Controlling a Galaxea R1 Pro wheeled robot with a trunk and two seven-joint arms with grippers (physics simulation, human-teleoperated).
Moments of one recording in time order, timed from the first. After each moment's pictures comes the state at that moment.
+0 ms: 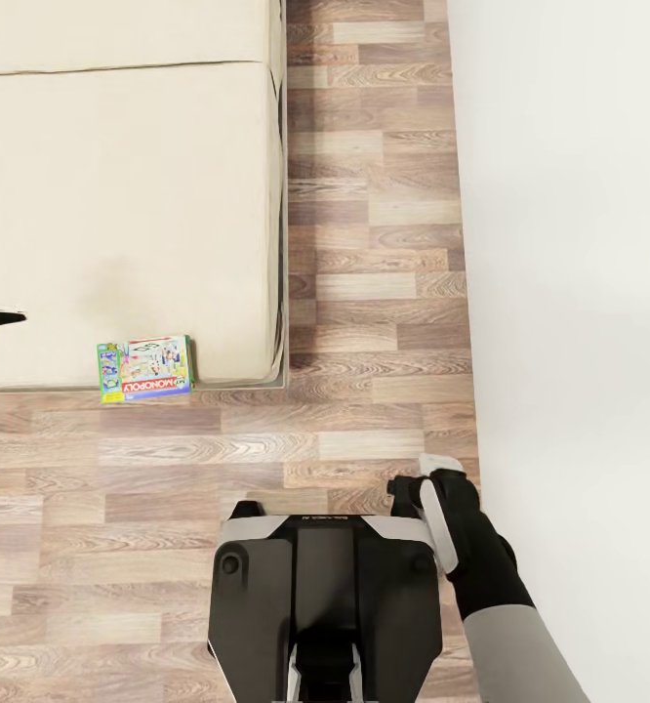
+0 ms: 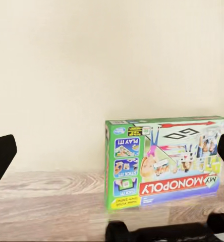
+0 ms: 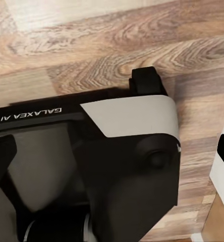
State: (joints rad) left arm -1.16 0.78 0.24 -0.98 0.06 0.97 -0.99; right arm -0.61 0.17 -0.05 -1.17 -0.10 0.92 -0.26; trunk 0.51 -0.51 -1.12
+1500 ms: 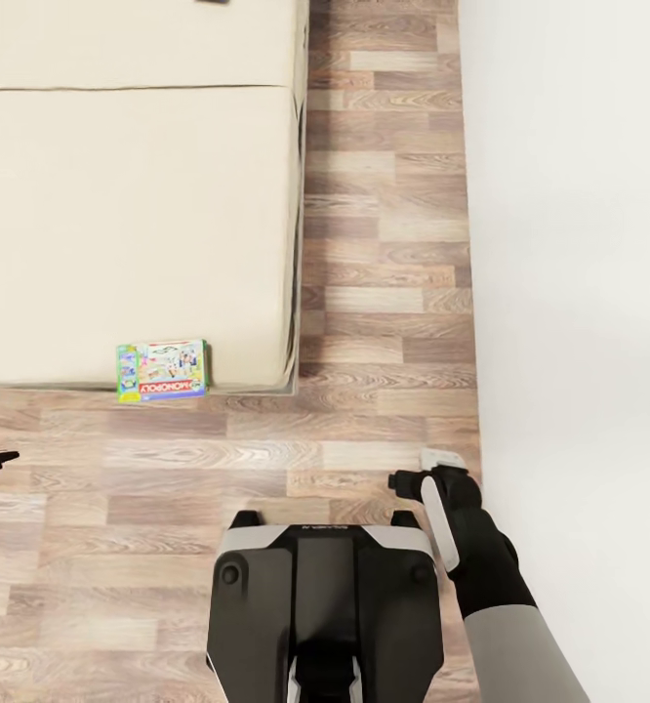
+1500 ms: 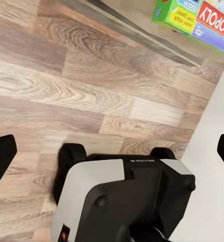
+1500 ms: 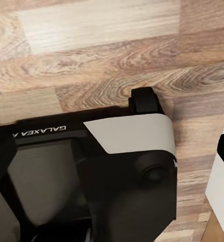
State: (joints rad) left arm -1.15 0.90 0.23 0.00 -0.07 0.34 -1.40; right arm -0.61 0.17 -0.05 -1.20 -0.10 0.92 -0.26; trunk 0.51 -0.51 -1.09
